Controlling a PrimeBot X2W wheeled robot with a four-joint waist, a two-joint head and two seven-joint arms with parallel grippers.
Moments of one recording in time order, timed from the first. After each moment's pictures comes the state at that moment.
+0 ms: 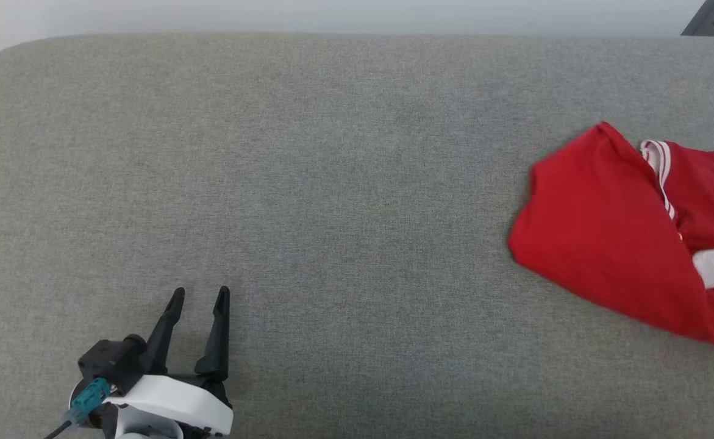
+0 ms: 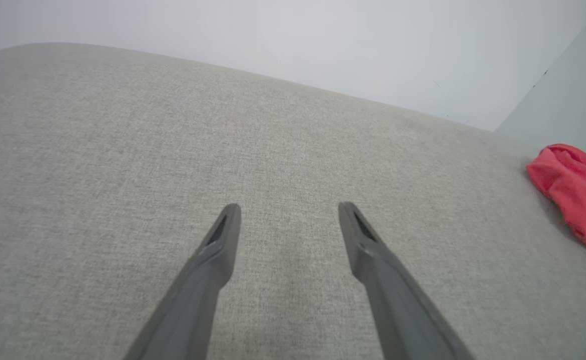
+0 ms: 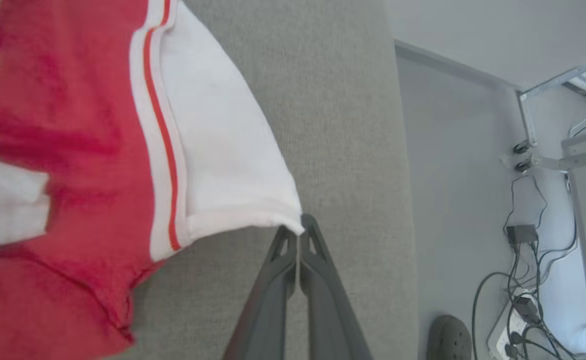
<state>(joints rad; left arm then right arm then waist) -0.07 0.17 -0.13 0.26 -0.41 -0.13 -0.26 -0.28 -0.76 -0.08 0.43 0.38 0.13 0.47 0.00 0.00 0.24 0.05</state>
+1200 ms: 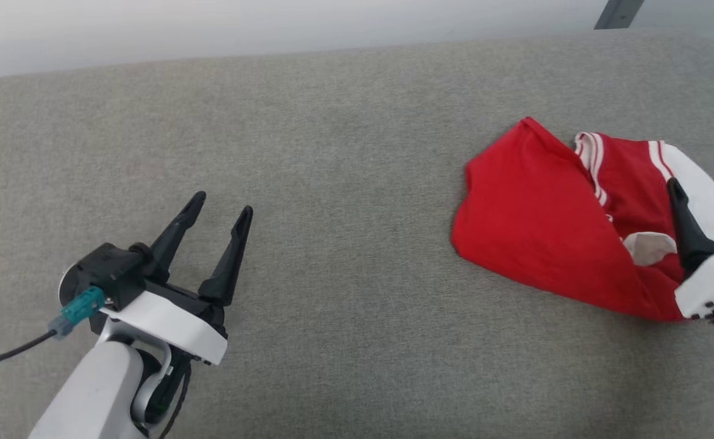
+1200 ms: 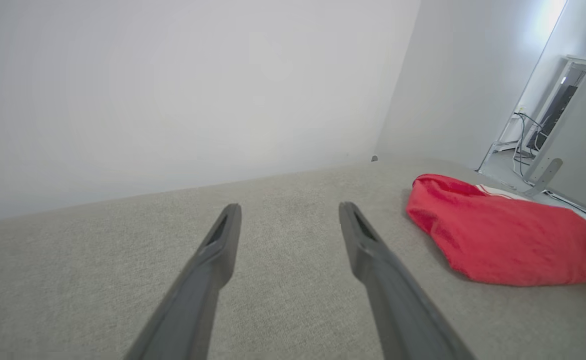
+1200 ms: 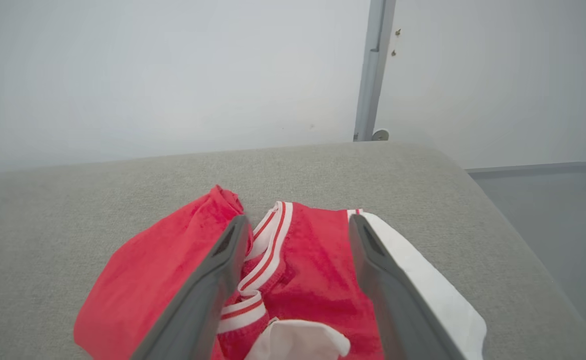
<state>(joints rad) -0.34 0.42 -0.41 0.21 -0.55 -0.13 -0.26 -0.26 -0.28 -0.16 0.07 0.36 0.13 0.23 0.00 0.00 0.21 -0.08</state>
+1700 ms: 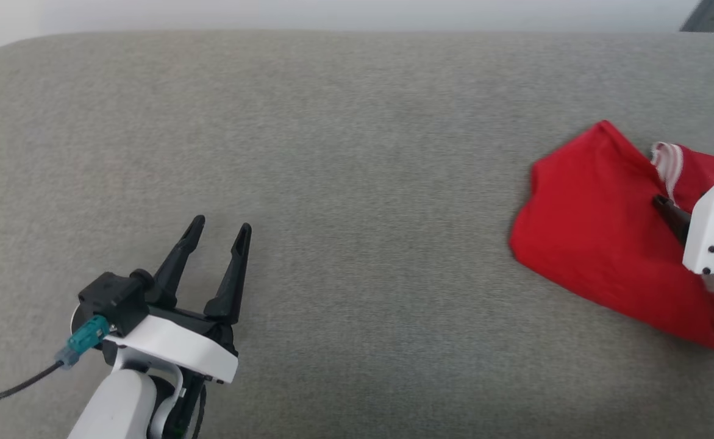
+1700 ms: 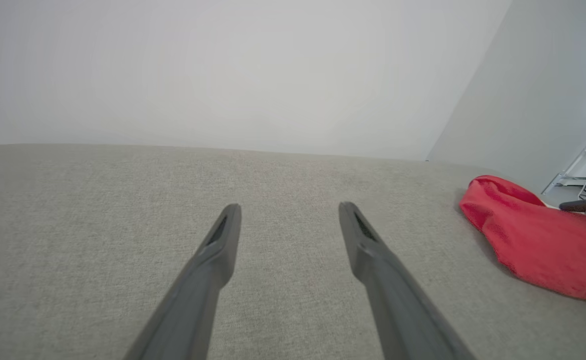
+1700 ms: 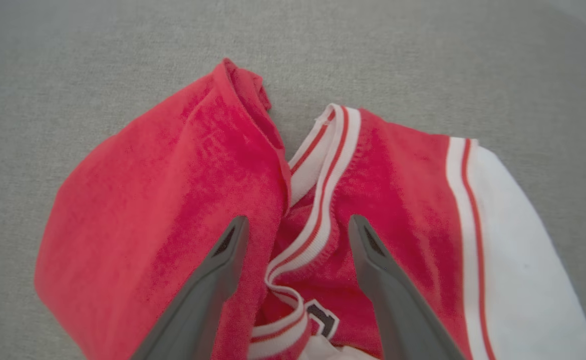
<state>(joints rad) -0.24 0.31 -0.31 0.20 -0.52 -0.13 -0.26 -0.52 -0.40 -0.04 0.37 0.41 0.13 0.69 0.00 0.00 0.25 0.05</state>
